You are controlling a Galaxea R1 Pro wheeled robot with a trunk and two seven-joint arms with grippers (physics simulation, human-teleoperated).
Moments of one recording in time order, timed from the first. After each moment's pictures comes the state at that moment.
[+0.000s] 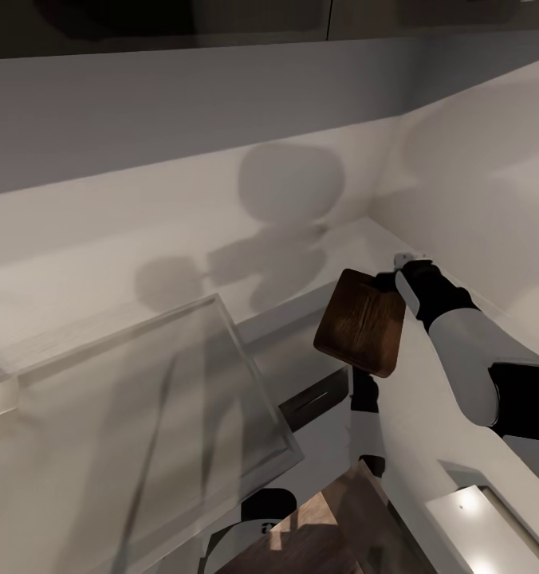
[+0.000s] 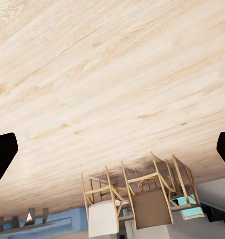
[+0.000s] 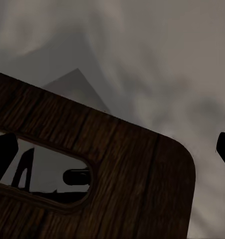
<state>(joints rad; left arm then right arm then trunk) 0.44 -0.01 -0.22 -0.54 0.10 0.20 0.00 -1.41 -0.10 -0.01 -0.40 0.06 0.59 -0.11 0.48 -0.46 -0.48</state>
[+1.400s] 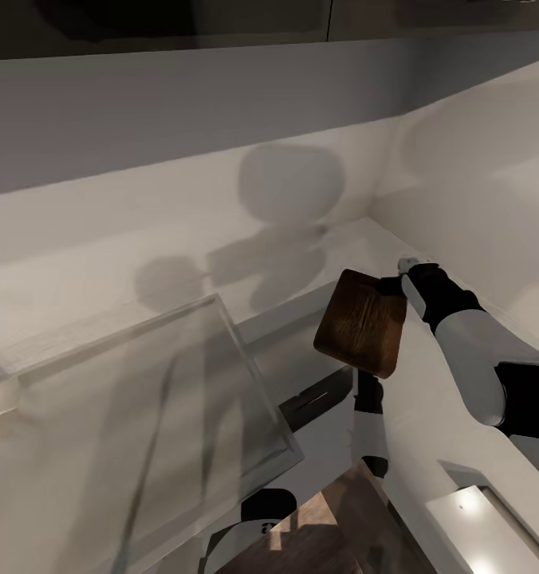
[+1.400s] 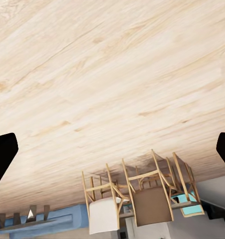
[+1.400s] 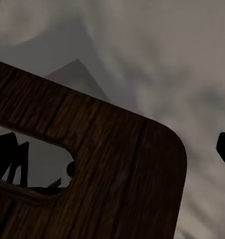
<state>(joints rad) 0.44 -0.01 -0.22 -0.53 0.10 0.20 0.00 -1.41 -0.13 -0.02 -0.37 0.07 0.59 -0.06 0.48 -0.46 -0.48</state>
